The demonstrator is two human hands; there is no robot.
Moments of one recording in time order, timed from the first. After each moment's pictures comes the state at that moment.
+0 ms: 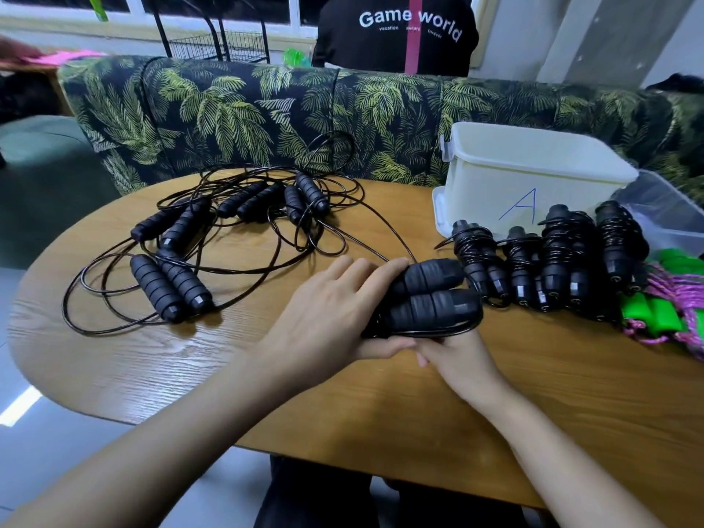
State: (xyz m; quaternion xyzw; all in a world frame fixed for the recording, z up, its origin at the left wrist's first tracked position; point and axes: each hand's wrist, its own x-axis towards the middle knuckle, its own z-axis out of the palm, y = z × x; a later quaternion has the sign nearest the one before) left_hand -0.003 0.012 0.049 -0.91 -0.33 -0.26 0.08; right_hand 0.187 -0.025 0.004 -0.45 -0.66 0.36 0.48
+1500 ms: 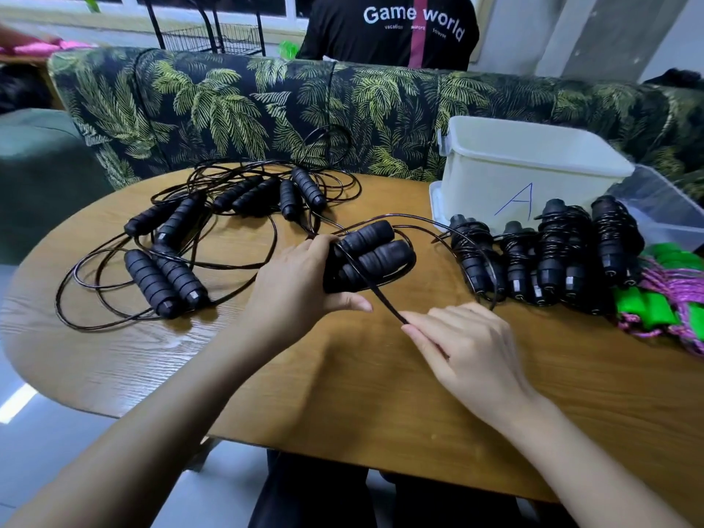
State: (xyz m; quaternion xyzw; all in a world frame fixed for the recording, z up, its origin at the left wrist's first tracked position) left_hand -0.015 0.042 0.047 -0.82 -0.53 -0.23 -0.04; right_hand 0.201 -0.038 0.005 -0.47 -0.80 -0.17 0.34
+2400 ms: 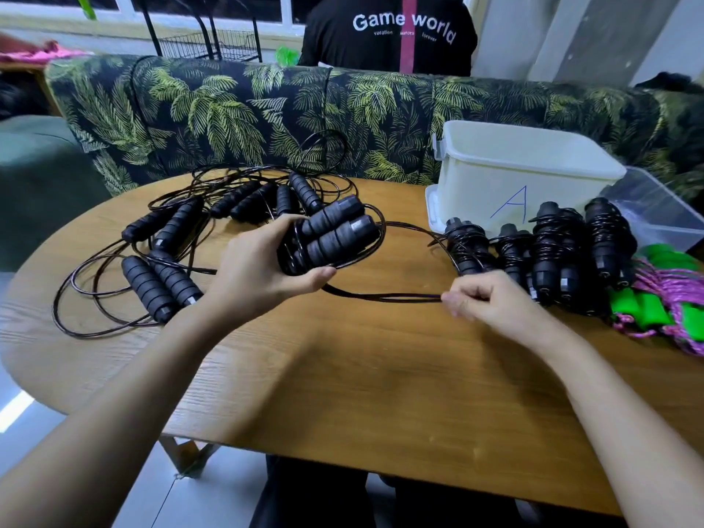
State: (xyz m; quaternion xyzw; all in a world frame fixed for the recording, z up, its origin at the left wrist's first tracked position) left_hand -0.054 0.061 0.059 -0.80 -0.46 -0.37 -0.09; right_hand 0.263 0.008 0.031 -0.54 -0.73 0.28 0.32
